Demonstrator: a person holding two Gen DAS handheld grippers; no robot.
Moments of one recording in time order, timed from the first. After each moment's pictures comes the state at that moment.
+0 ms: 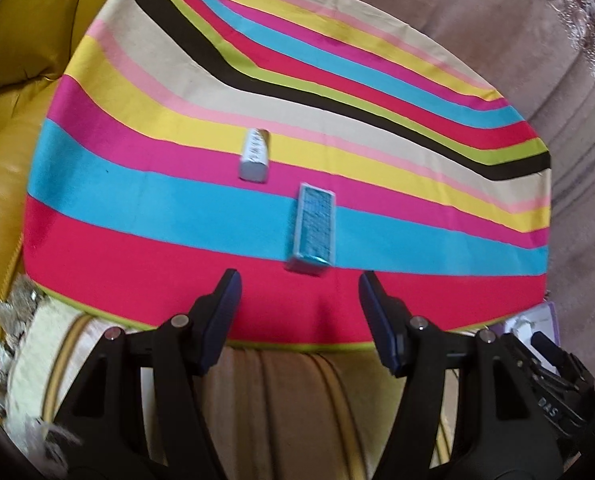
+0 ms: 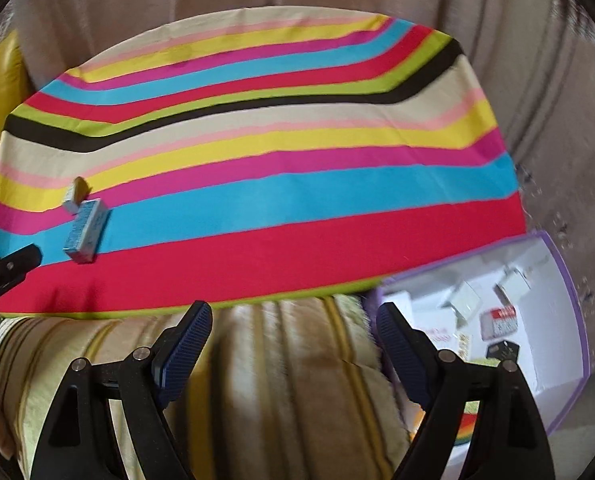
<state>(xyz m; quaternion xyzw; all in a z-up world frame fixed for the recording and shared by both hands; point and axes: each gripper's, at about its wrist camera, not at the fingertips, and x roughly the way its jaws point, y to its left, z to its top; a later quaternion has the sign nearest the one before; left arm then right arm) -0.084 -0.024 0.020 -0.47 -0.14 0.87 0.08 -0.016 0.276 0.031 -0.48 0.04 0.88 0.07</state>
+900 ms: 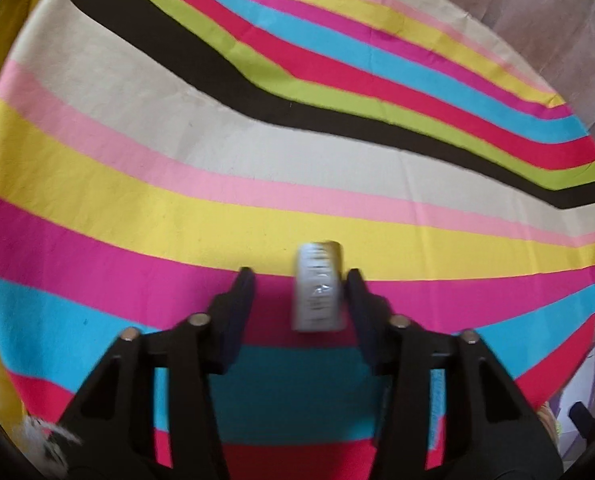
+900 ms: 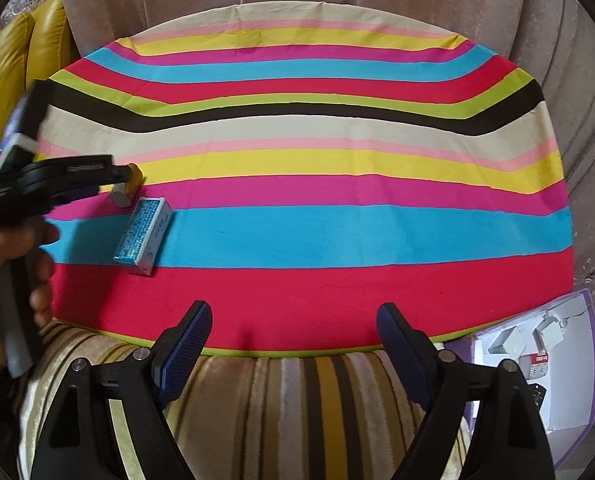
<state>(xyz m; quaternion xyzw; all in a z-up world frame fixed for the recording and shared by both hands) -0.228 -0.040 -0.024 -0.50 -0.09 0.86 0.04 -0.061 0.210 0.030 -0.49 0.00 0.87 0.00</state>
